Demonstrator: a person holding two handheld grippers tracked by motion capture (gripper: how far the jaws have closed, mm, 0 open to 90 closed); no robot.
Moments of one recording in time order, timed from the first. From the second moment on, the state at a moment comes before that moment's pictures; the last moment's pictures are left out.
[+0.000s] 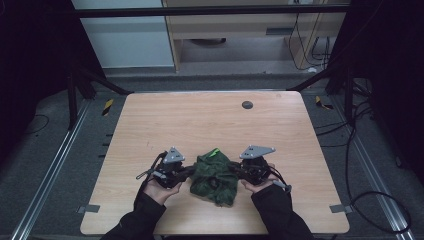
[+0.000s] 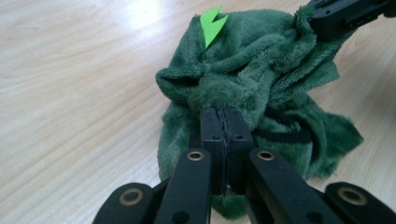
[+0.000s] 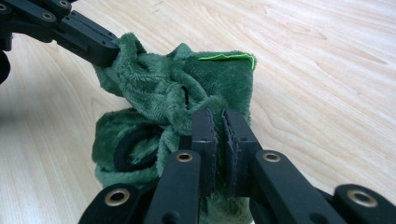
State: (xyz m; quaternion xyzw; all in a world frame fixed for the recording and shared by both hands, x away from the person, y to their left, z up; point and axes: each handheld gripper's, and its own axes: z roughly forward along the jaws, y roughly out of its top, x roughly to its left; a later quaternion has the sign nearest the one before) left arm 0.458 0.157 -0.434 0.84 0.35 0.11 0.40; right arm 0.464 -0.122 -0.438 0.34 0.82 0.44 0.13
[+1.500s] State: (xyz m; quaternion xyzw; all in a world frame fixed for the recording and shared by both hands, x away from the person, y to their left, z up) left arm 0.430 0.158 -0.458 0.86 0.35 0.07 0.36; right arm 0.431 -0.123 -0.465 0.34 0.83 0.43 0.07
